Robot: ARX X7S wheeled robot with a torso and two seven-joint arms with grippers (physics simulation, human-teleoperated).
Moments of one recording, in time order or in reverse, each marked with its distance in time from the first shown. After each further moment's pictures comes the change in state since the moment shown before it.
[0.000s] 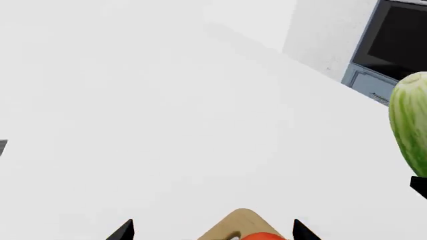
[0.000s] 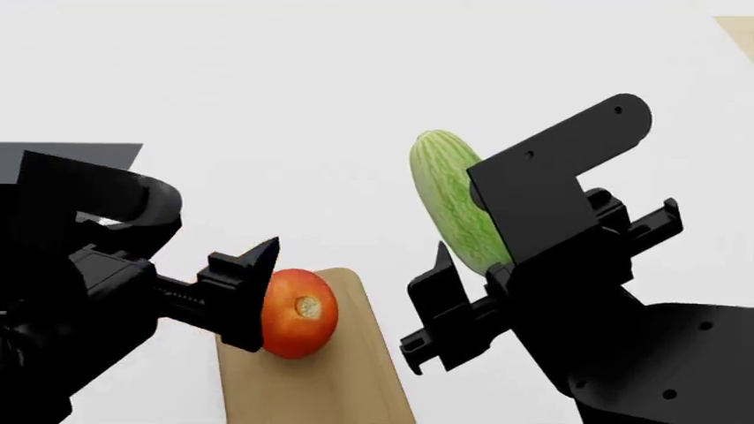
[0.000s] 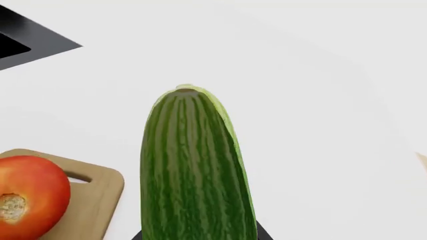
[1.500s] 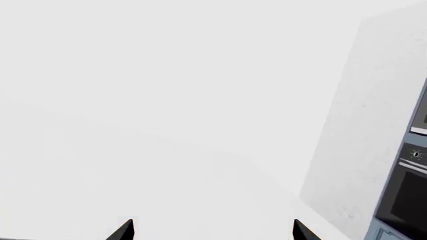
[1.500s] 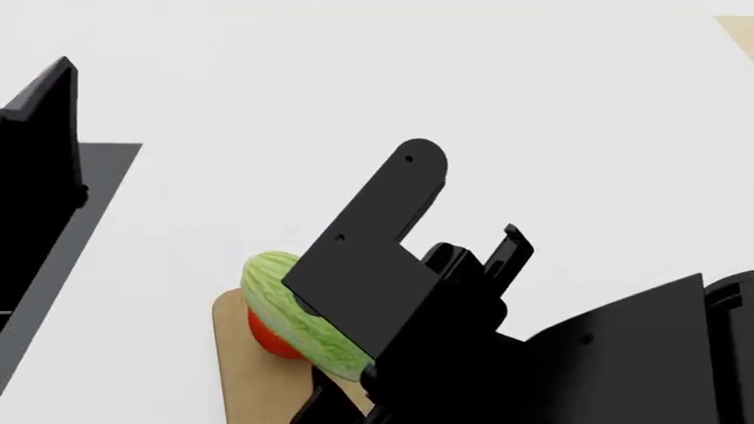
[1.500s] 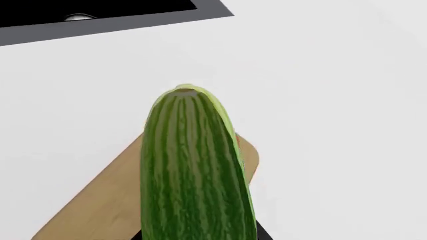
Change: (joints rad) left arm 0.054 -0.052 -0.340 0.237 -0.094 0.198 -0.100; right arm 0.241 -0.119 -0.119 -0.083 0.329 0.269 -0.017
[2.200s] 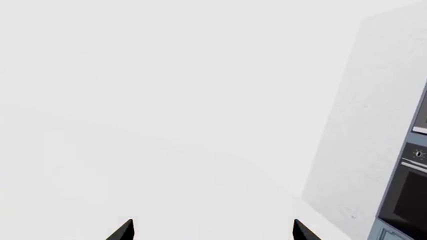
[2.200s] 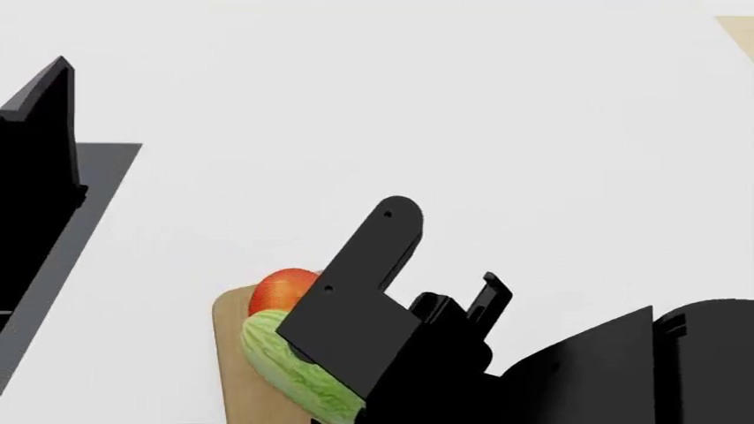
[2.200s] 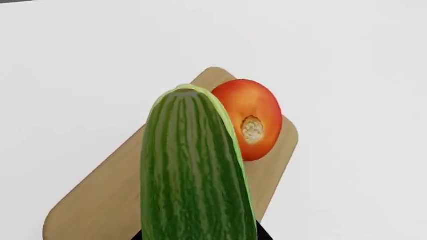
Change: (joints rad) left arm 0.003 -0.013 0.008 0.001 0.004 0.013 0.003; right arm -0.061 -0.012 -0.066 0.006 -0.063 -0.006 -0.069
